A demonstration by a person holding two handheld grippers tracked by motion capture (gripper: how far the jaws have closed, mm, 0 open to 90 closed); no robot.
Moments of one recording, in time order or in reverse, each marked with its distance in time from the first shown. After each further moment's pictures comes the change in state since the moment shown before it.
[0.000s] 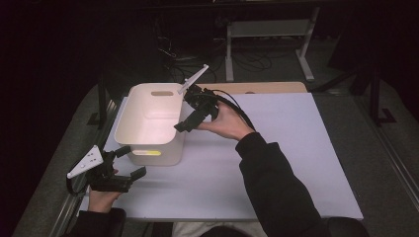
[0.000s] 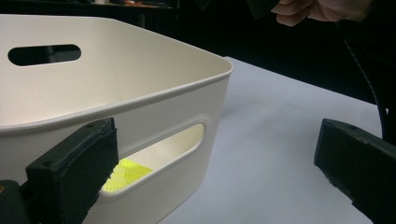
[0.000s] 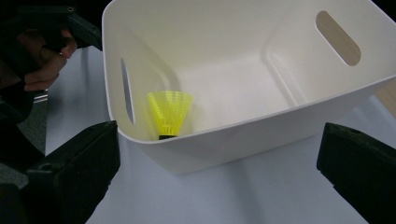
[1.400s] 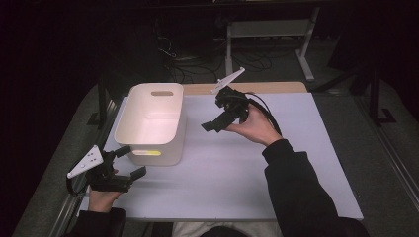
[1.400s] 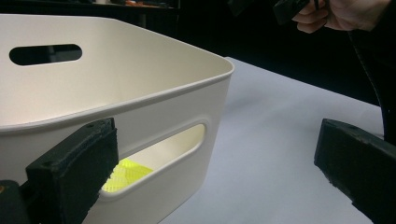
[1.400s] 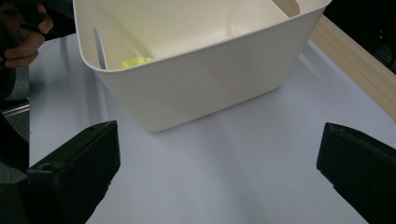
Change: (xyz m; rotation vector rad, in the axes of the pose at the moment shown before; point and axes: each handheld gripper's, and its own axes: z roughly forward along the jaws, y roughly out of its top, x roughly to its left) left arm 0.000 0.000 0.000 -0.001 0.003 -0.002; right arm -0.020 -0.056 -0.045 -0.037 -0.065 0.072
